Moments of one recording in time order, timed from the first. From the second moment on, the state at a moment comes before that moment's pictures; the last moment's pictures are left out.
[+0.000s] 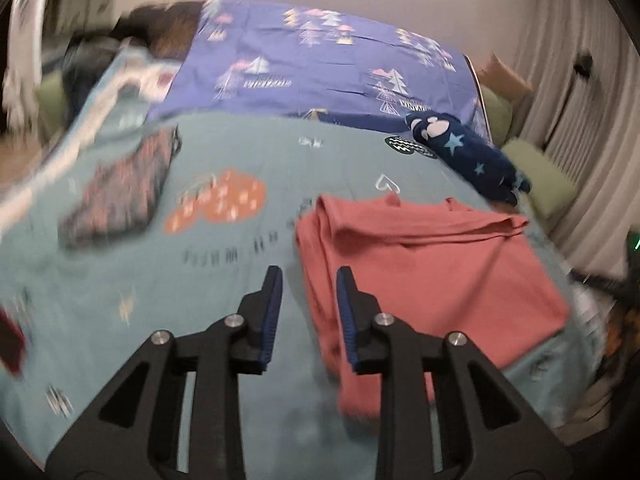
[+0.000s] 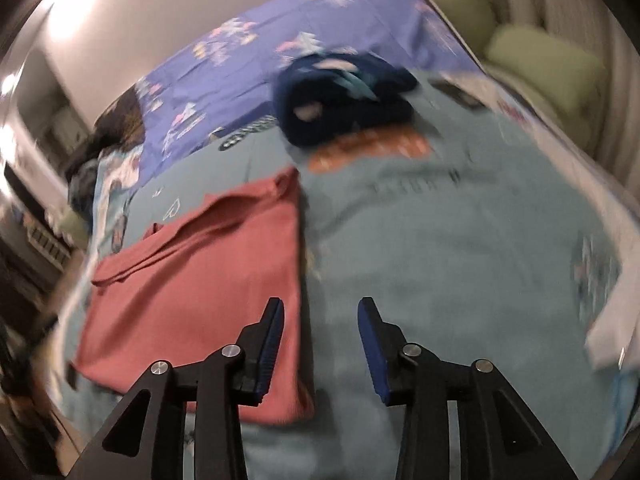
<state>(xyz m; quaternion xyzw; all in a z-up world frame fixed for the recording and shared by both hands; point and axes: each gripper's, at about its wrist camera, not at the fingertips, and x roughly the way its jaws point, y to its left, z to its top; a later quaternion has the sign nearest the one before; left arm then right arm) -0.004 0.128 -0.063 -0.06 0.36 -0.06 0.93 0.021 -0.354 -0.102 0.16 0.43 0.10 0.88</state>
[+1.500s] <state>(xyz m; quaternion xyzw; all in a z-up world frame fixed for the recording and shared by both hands) 0.195 0.033 -0.096 0.11 0.42 -0.24 0.87 0.235 -0.267 -0.115 0.03 0.48 0.31 0.82</state>
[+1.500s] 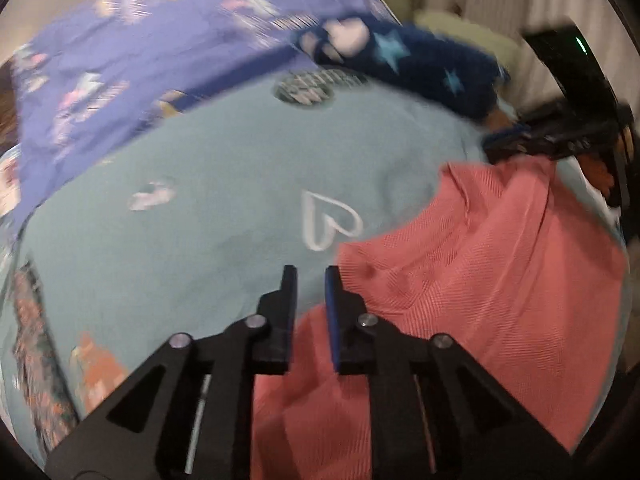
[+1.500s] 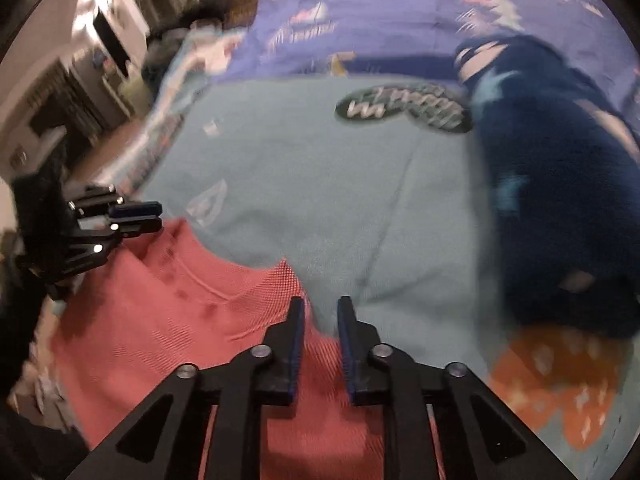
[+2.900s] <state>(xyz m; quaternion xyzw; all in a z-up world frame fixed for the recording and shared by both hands) 0.157 0.122 -0.101 0.02 0.43 -0.17 0.88 0.211 -0.354 -0.147 0.13 0.50 0.20 0.83</state>
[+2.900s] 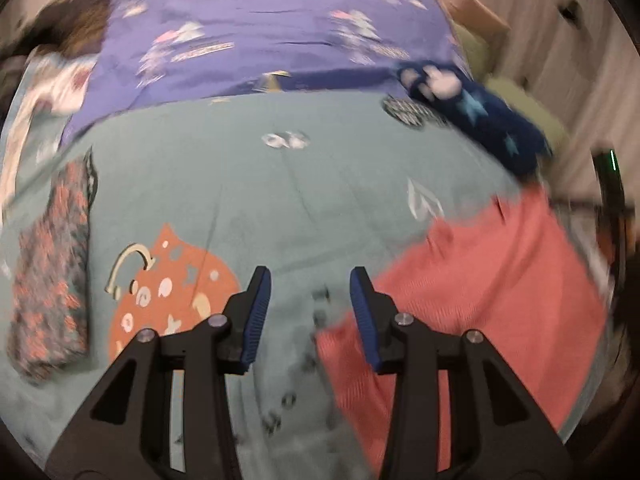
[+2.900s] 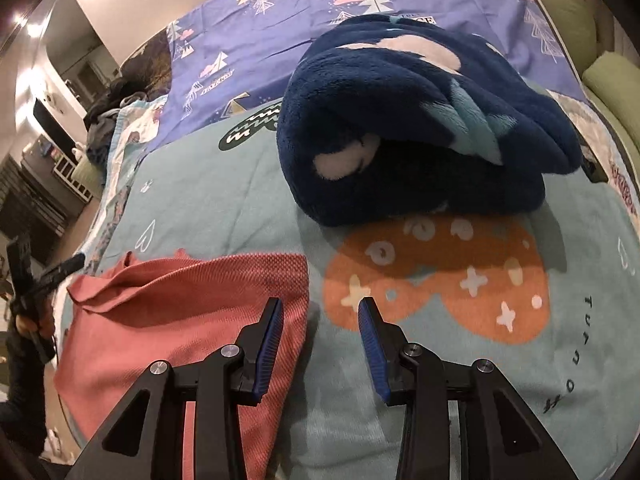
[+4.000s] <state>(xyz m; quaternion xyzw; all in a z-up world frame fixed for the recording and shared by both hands) 0.187 0.113 -0.127 -0.05 0.47 -0.22 0.85 0.221 -0.343 -0.161 0.18 0.51 0.24 0.81</state>
